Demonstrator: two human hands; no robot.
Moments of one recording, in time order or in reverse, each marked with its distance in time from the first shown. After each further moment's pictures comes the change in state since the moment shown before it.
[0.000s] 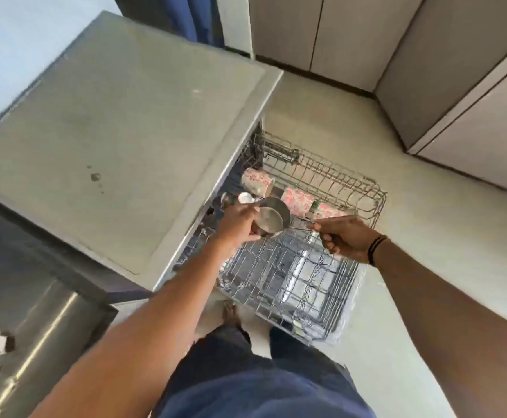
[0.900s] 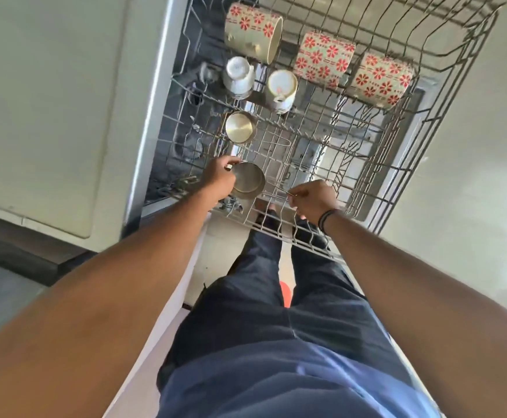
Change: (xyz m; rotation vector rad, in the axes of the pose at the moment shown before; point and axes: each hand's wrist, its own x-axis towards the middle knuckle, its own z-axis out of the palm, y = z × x) left_hand 0.099 -0.182 -0.030 0.678 -0.033 -0.231; right_hand 0.123 0.197 0.099 -0.444 0.369 0.194
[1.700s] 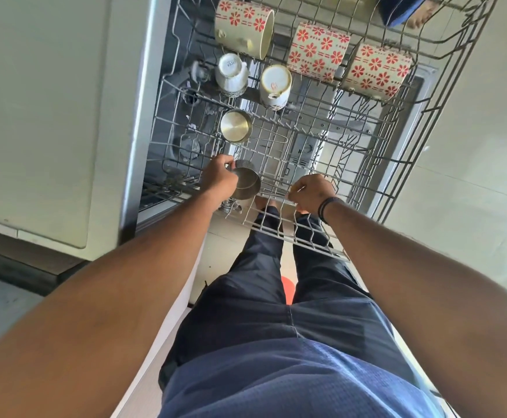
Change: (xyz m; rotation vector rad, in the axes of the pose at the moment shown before) left_hand 0.004 0.004 0.008 0.030 0.085 -0.028; right_hand 0.023 0.003 0.001 -0.062 -0.041 0.089
